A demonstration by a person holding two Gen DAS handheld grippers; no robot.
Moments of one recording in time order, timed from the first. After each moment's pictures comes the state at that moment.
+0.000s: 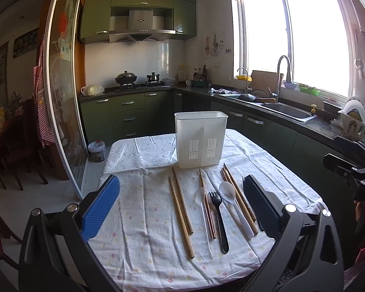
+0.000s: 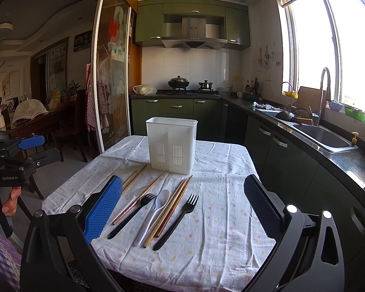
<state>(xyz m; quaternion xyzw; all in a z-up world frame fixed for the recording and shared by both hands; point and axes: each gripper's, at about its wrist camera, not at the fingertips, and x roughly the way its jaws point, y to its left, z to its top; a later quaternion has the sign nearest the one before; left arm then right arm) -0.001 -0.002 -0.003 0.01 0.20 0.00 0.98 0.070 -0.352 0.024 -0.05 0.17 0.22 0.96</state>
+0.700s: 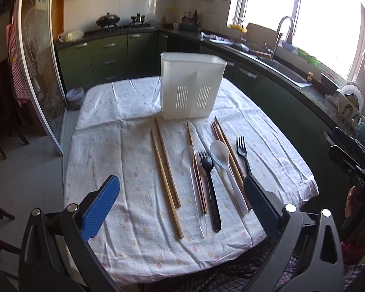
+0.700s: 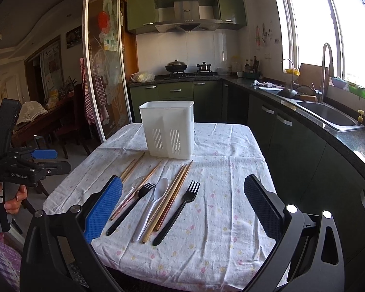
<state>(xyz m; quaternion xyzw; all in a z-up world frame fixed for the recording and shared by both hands) 0.083 0.012 -0.032 -0.03 0.41 -0.07 0.91 0.128 -0.352 -0.004 0.00 0.27 0.24 0.93</state>
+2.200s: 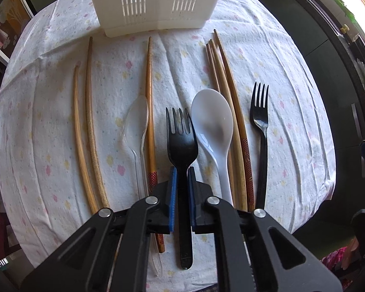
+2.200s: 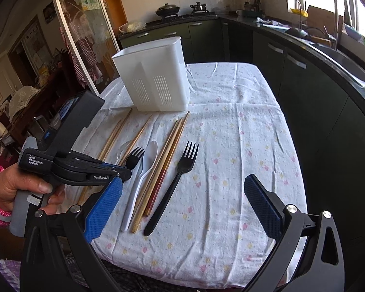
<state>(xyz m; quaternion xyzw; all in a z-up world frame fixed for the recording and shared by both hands) 0.230 -0.068 -0.145 -0.04 0.65 -0.07 0.76 0.229 -0.336 -0.048 0.01 0.47 0.23 0.85</state>
